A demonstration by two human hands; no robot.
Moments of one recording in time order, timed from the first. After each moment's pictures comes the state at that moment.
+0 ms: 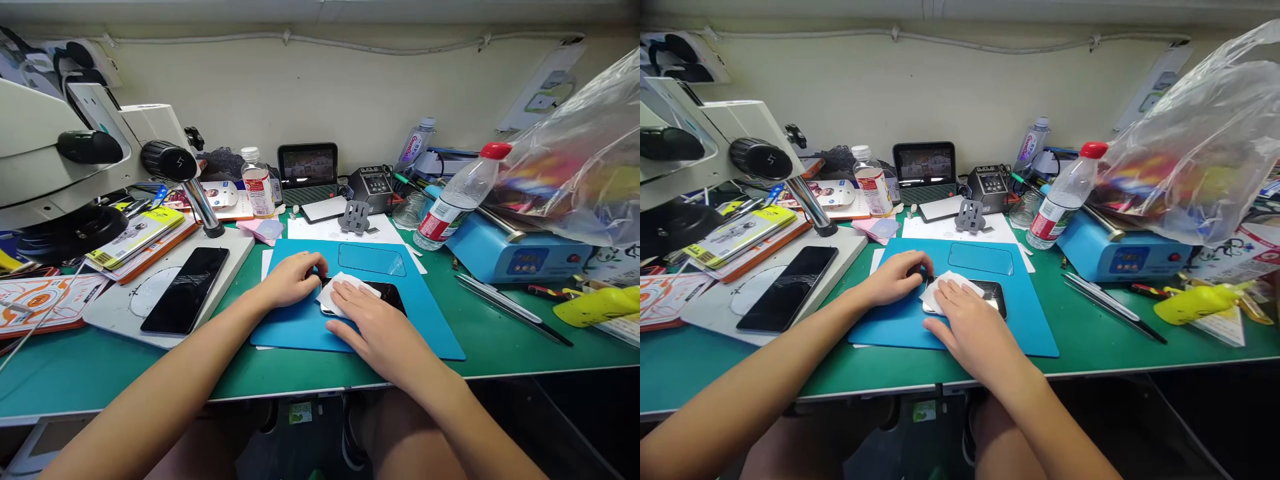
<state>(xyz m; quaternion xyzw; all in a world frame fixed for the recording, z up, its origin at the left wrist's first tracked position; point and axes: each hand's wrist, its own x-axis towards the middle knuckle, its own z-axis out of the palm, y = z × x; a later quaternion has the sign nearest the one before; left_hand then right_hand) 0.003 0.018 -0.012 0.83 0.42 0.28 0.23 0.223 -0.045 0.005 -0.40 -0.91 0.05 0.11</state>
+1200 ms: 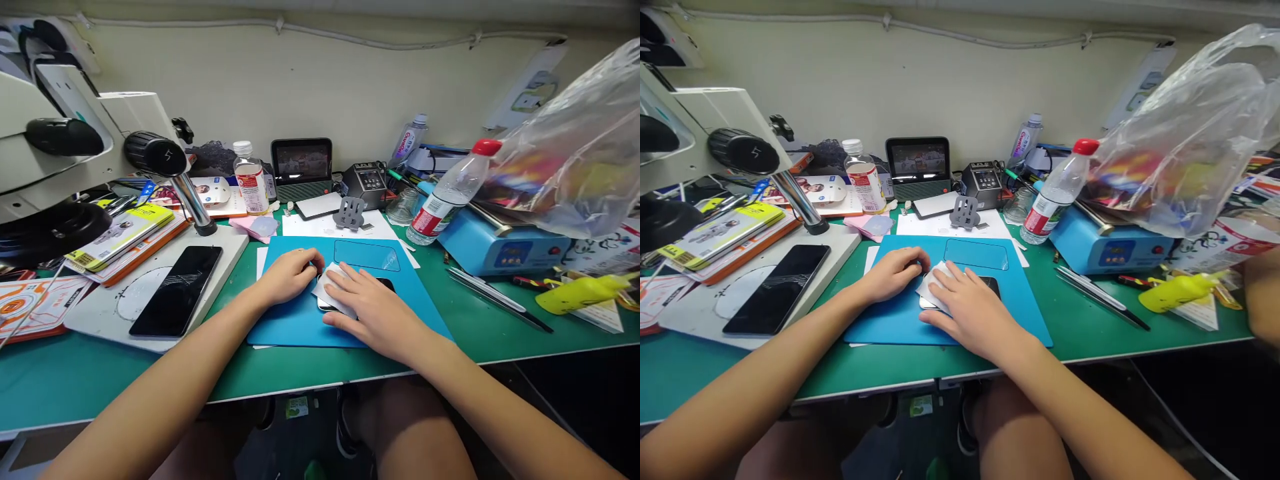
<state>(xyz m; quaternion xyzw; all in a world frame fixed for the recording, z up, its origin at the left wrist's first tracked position) 0.005 0.021 -0.016 0.82 0.43 0.29 0.26 0.222 -0.029 0.014 -0.36 -0.93 0.04 0.06</state>
